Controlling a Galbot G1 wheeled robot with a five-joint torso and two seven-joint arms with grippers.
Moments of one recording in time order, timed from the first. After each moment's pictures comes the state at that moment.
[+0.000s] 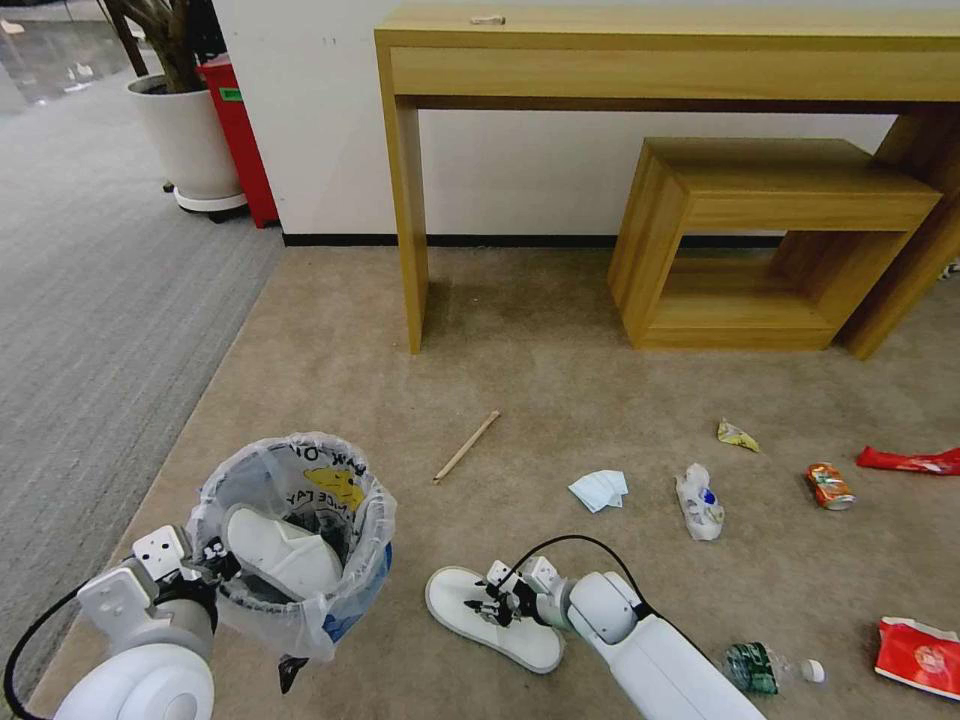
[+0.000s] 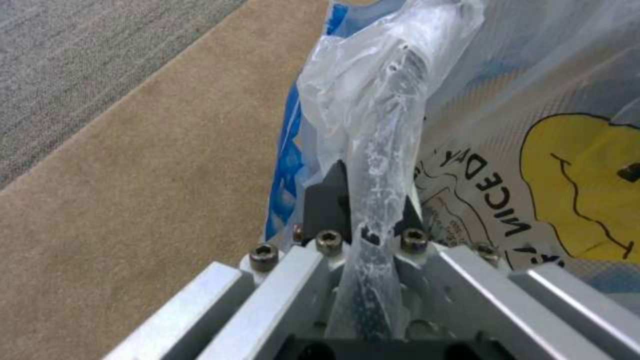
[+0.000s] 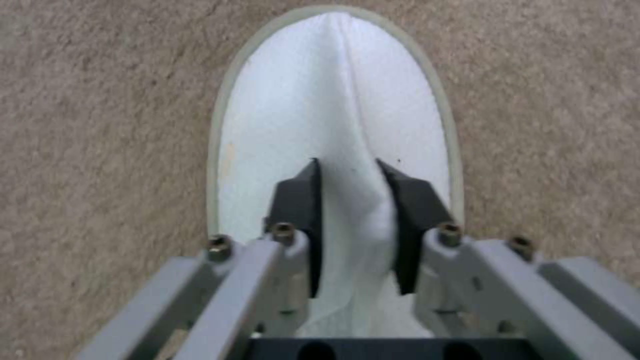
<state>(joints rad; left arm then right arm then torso) 1.61 -1.47 -0.76 -2.38 -0.70 0.73 -0.63 -0.98 1.26 -0.05 1.27 -0.07 -0.29 -0.59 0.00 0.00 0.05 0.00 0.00</state>
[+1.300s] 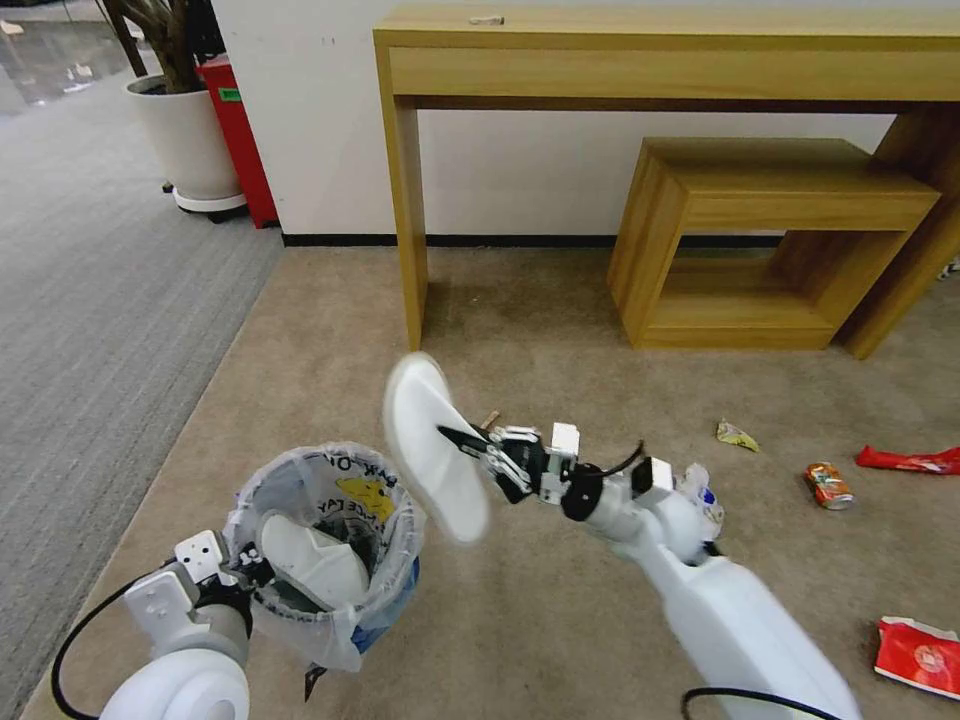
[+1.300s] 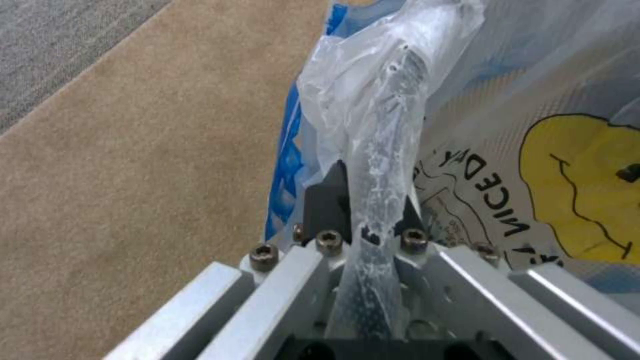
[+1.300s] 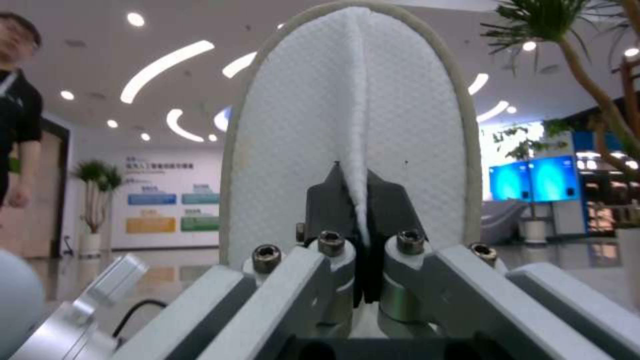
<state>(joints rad) 1.64 -1.49 -0.65 -2.38 -0.63 0.72 -0.61 -0.89 1.25 0.01 1.67 0.84 0.28 -0.95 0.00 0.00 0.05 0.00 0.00</state>
